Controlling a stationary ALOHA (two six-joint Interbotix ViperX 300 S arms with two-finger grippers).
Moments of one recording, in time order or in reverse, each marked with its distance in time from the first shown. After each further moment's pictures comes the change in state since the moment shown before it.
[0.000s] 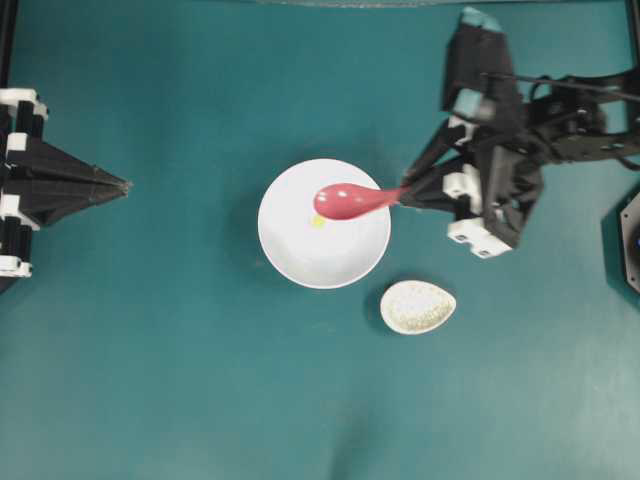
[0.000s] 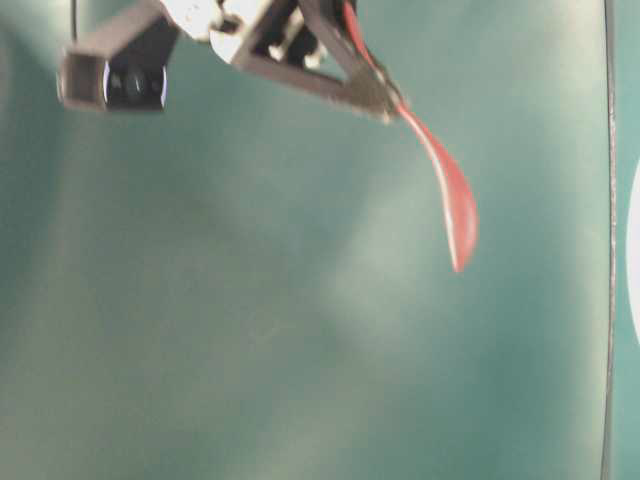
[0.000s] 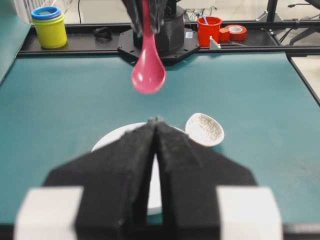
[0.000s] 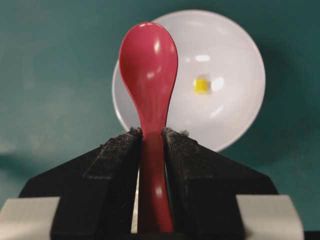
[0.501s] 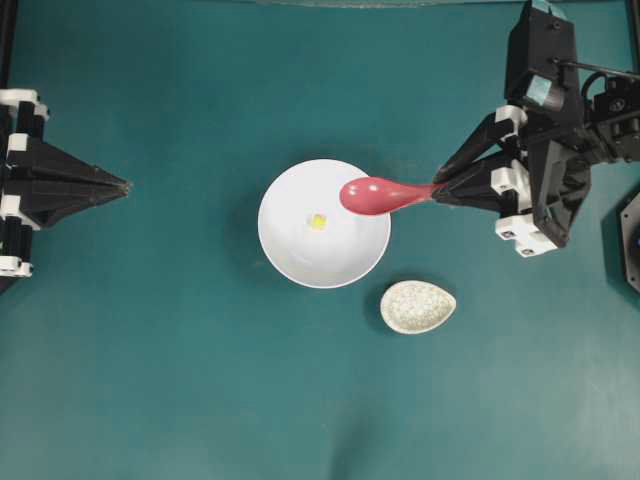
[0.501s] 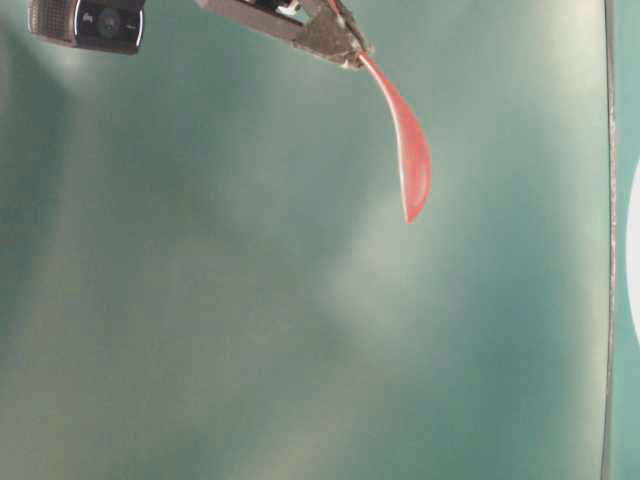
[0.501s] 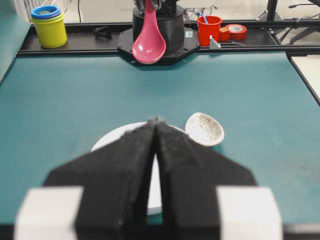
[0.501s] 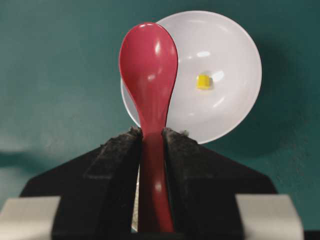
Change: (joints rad) left arm 0.002 0.000 0.000 0.000 0.002 0.000; right arm 0.000 -0.104 0.054 -0.003 -0.002 0.014
